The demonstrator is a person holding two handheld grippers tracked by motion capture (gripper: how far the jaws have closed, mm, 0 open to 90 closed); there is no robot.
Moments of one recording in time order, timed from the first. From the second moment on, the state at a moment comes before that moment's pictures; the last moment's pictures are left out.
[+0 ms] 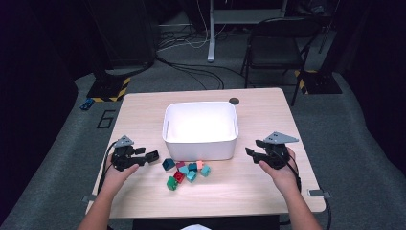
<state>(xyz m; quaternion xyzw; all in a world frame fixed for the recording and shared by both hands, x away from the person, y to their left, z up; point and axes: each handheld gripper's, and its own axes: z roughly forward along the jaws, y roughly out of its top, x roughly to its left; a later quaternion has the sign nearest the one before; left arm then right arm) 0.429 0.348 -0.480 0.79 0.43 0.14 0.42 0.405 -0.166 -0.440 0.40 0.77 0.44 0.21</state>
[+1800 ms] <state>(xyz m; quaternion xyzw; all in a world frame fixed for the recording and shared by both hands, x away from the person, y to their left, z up) 0.440 0.329 -0.503 0.83 0.40 0.15 0.36 0.409 -0.174 -0.477 0.44 0.76 0.43 0.20</state>
